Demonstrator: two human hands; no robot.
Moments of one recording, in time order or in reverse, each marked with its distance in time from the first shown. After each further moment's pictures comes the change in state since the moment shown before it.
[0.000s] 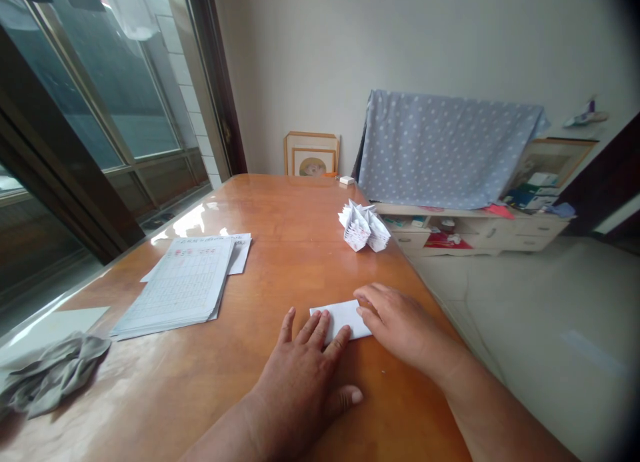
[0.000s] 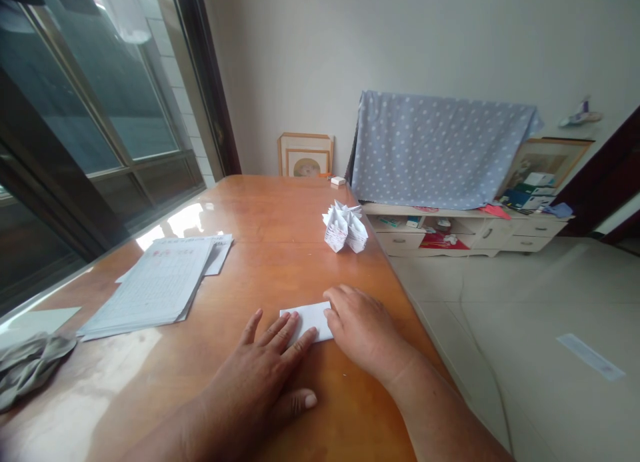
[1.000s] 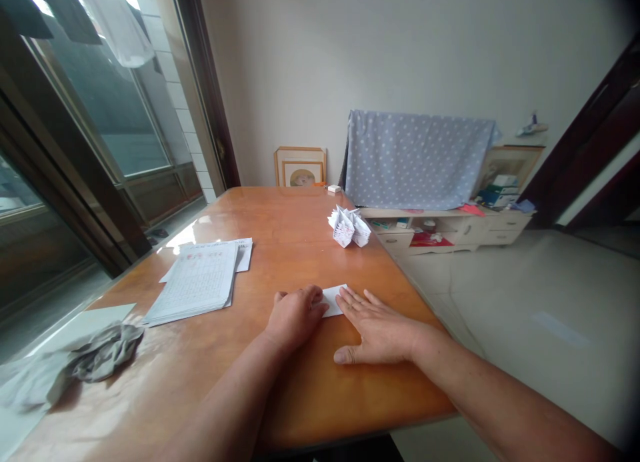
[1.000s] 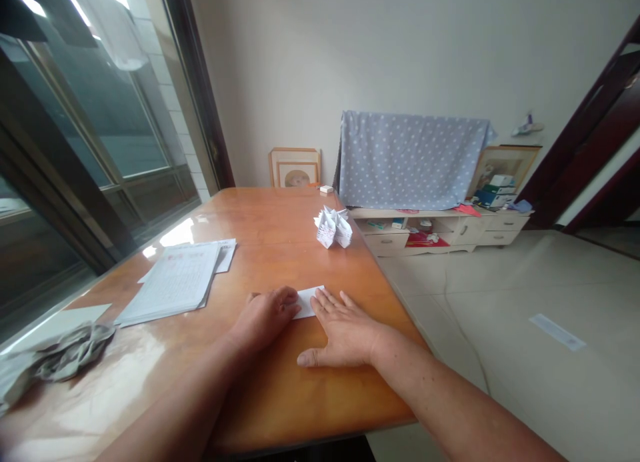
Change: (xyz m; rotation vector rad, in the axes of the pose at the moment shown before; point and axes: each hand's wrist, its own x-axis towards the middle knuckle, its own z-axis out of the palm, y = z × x) left_hand 0.020 -0.032 0.007 -0.200 0.235 -0.210; right_hand -0.048 -0.016 0.002 -0.032 -0.478 -0.182
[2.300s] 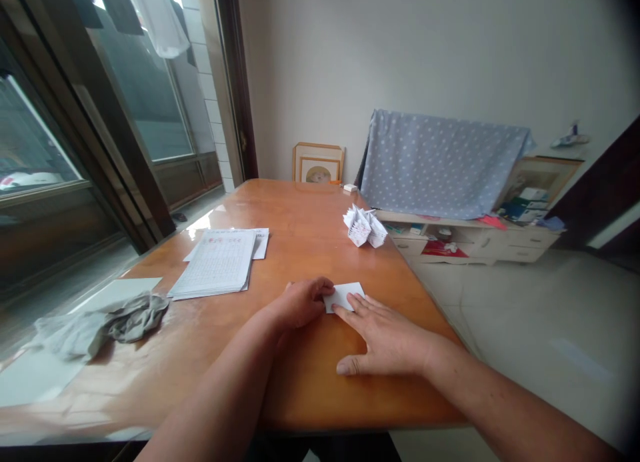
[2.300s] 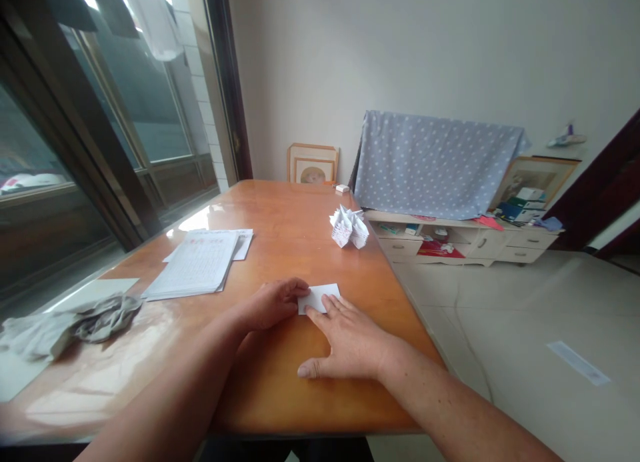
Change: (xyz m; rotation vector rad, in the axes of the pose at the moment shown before) left_hand -0.001 -0.018 -0.019 -0.208 -0.167 0.056; right_hand -0.003 -0.031 -0.005 -0.007 -0.017 0.003
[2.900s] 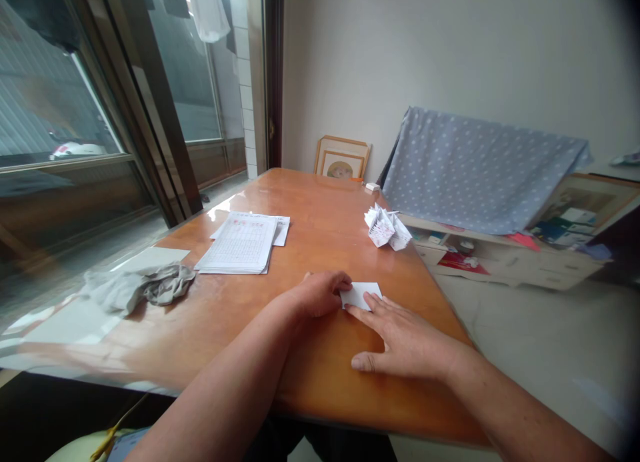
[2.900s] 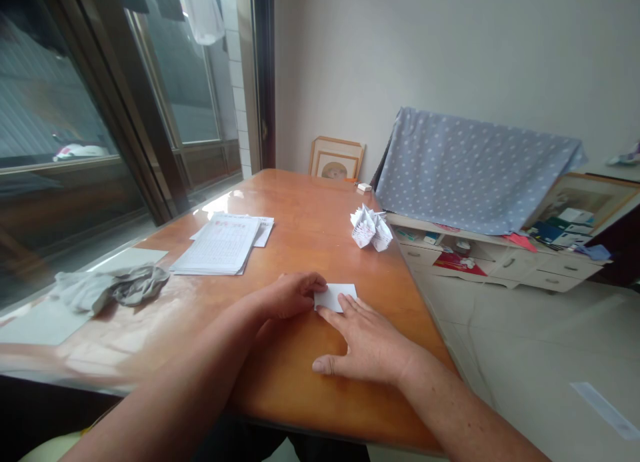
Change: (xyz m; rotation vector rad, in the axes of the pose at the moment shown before) left_hand 0.000 -0.003 0.002 -0.028 0.011 -0.012; right_hand 0.005 -0.002 -0.001 -0.018 -0.037 0.036
